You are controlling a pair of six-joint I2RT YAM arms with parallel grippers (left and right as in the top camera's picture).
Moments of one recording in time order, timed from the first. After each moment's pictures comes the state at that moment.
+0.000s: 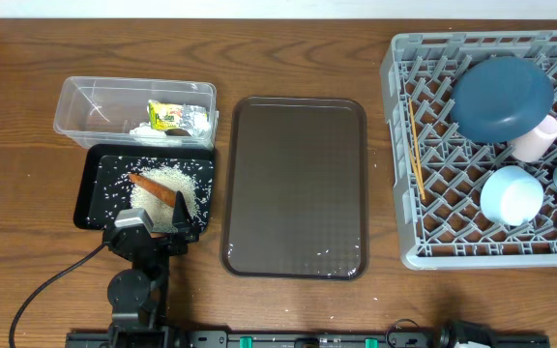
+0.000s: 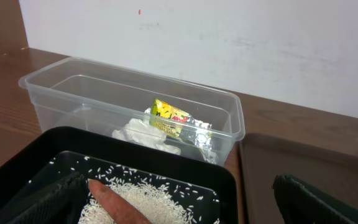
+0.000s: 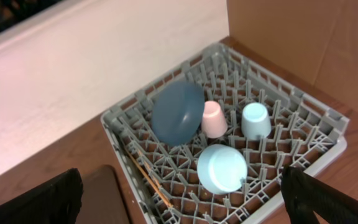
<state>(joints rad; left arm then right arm) -0.01 0.01 0.03 -0.13 -0.09 -0.20 -0.21 0.88 1.85 -1.40 0.17 0.40</state>
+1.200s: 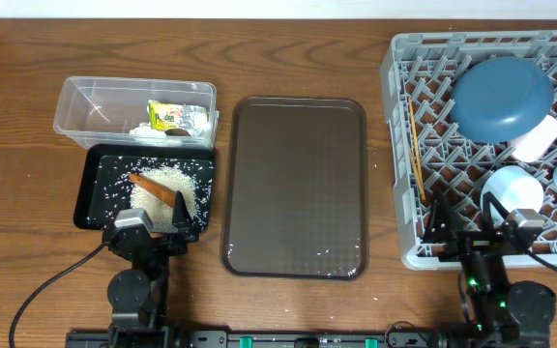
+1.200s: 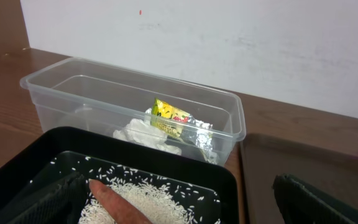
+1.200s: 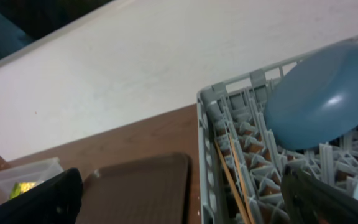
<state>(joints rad) -0.01 0.01 0.03 -0.13 -0.09 -0.20 -0.03 0.08 0.26 -0.23 -0.16 0.42</state>
